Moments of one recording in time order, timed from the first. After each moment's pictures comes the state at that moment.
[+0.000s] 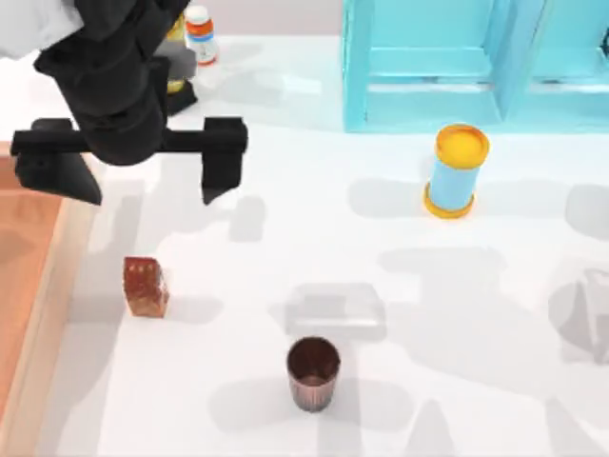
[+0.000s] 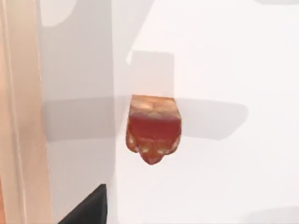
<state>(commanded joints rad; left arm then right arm) -0.45 1.76 1.54 -1.20 -0.06 -0.41 0.00 0.00 0.00 0.00 0.00 0.00</state>
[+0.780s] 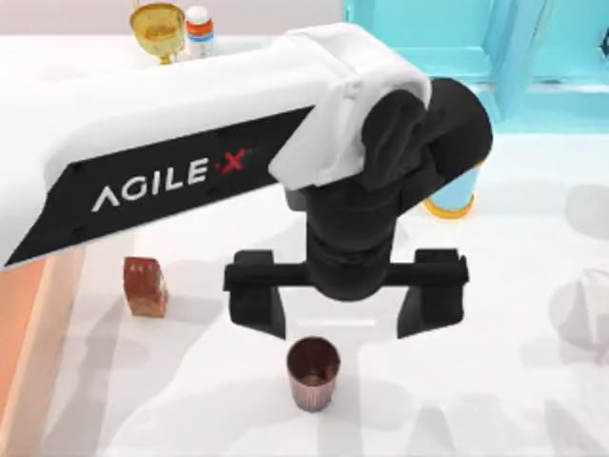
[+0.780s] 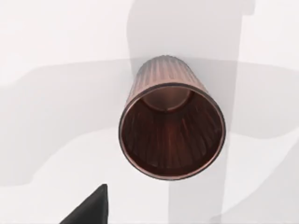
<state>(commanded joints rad) -0.94 1.96 1.64 -1.26 0.00 -0.91 0.00 0.00 0.00 0.00 0.00 0.00</state>
